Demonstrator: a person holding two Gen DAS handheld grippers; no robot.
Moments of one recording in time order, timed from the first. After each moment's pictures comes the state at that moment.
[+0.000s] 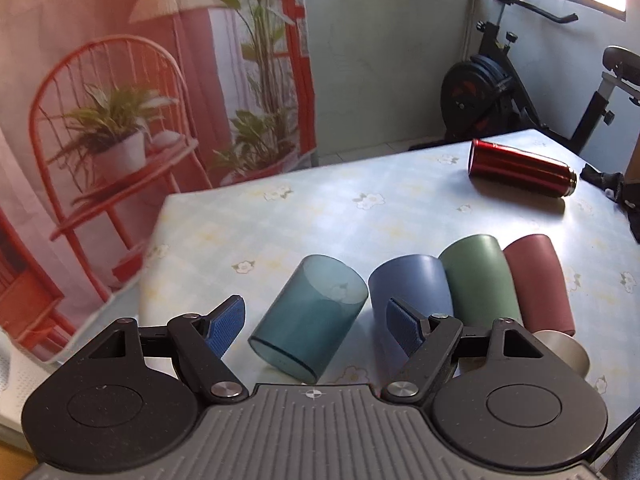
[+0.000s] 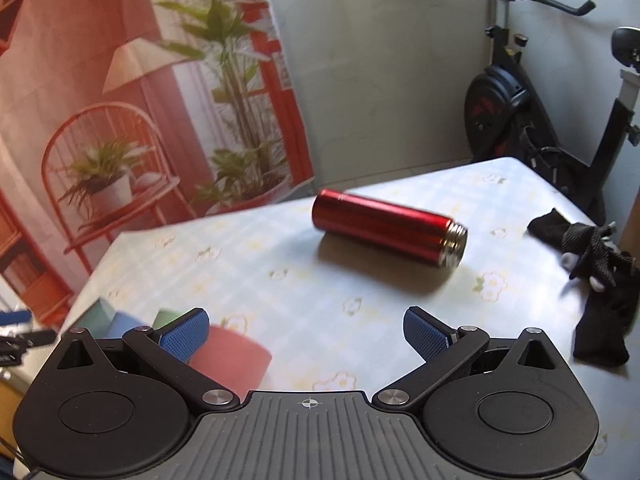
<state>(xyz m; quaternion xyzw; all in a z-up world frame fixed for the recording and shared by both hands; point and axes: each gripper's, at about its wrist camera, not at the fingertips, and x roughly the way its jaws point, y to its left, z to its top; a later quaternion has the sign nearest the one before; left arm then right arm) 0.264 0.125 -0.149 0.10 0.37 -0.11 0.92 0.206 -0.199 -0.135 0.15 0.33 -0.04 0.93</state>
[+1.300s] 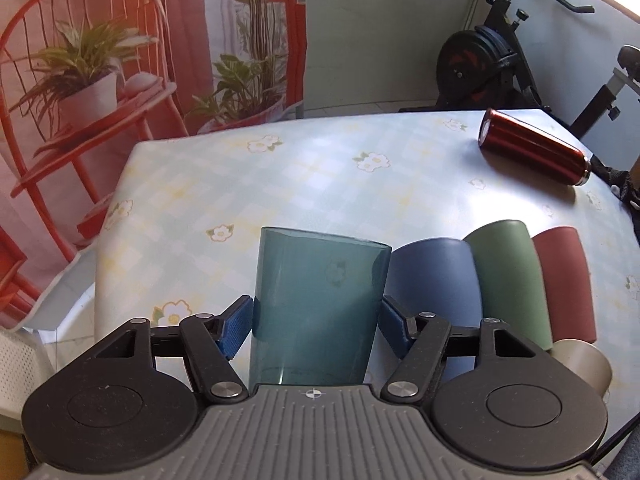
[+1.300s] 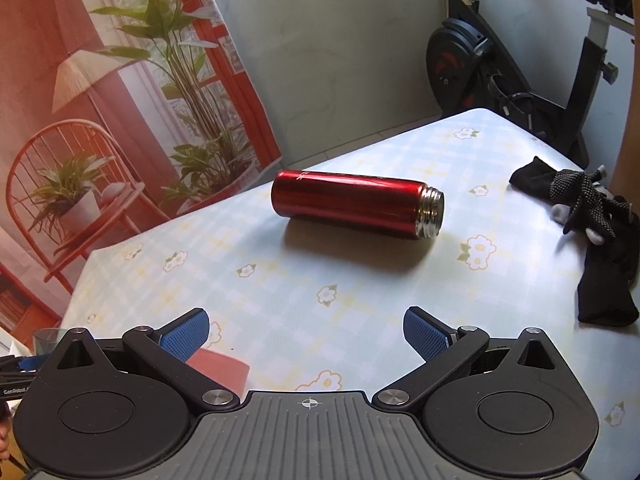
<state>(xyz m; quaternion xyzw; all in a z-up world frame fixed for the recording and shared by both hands) 0.301 0.141 -0.181 0.07 0.43 -0.13 0.89 0.226 -0.227 -0.162 0.22 0.36 -0.08 0.90</state>
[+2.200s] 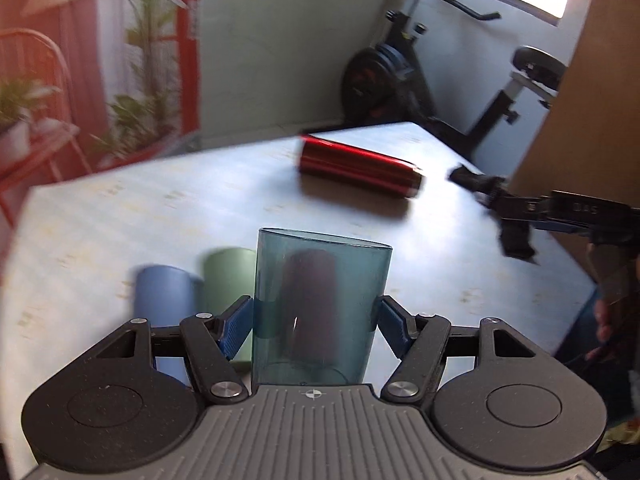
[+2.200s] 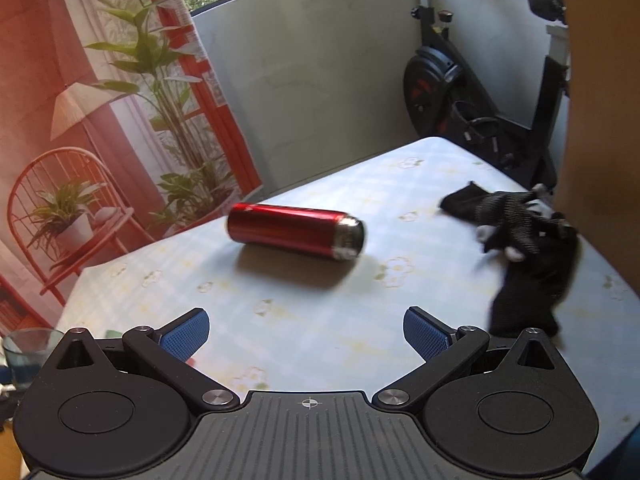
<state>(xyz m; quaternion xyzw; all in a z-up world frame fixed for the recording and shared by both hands) 0.211 -0.030 -0.138 0.03 0.41 -0.24 0.88 0.152 -0.297 -0.146 0.21 0.33 -0.10 0.92</state>
